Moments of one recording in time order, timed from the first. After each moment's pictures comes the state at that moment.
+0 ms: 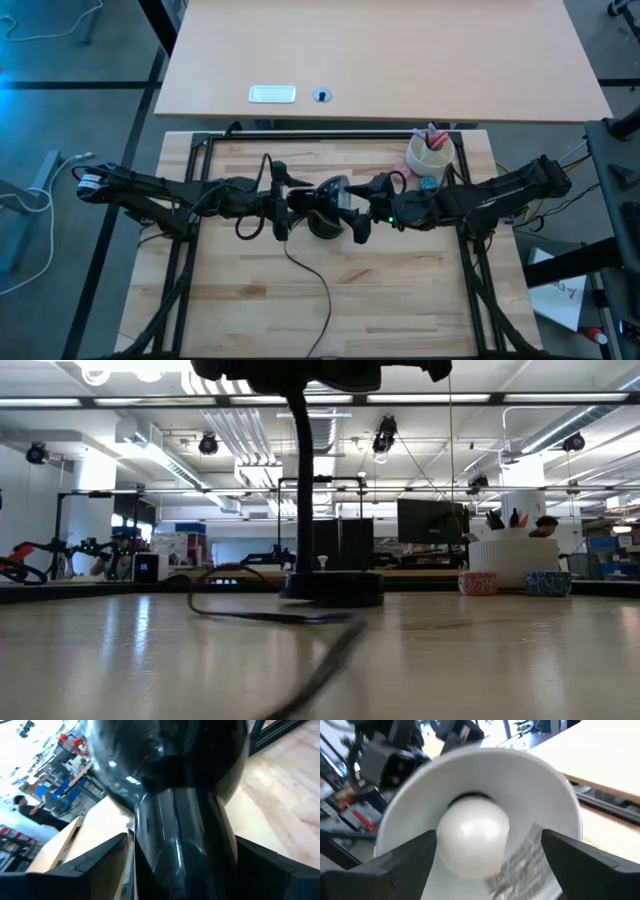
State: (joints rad) left arm -0.12 1.21 0.93 0.05 -0.34 0.62; right arm 0.27 1.29 1.13 -0.12 0.60 0.53
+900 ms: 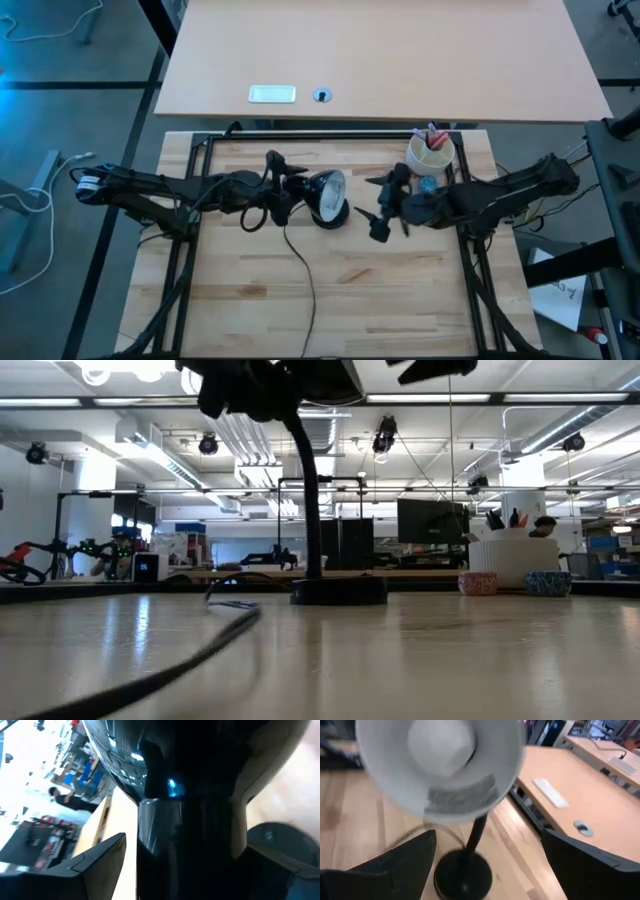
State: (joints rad) left arm -0.05 1.21 0.93 -0.03 -0.46 0.81; right arm 0.30 1.19 1.07 -0.39 0.71 0.11
